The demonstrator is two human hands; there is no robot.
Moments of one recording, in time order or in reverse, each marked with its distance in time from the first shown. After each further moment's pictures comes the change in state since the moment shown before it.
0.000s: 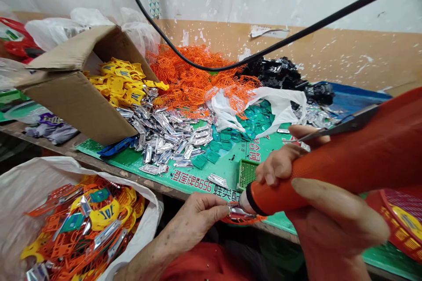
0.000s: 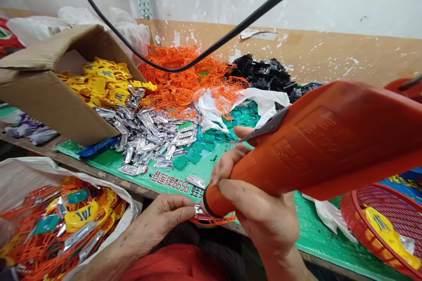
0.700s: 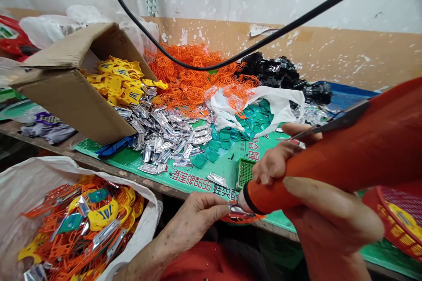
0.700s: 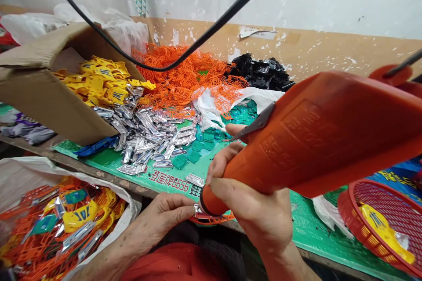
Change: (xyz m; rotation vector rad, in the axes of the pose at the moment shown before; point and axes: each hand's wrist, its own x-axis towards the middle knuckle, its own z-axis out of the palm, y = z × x) left_hand 0.001 -0.002 0.002 -0.037 0.001 -0.016; right_hand 0.002 -0.007 0.006 -0.190 0.051 0.073
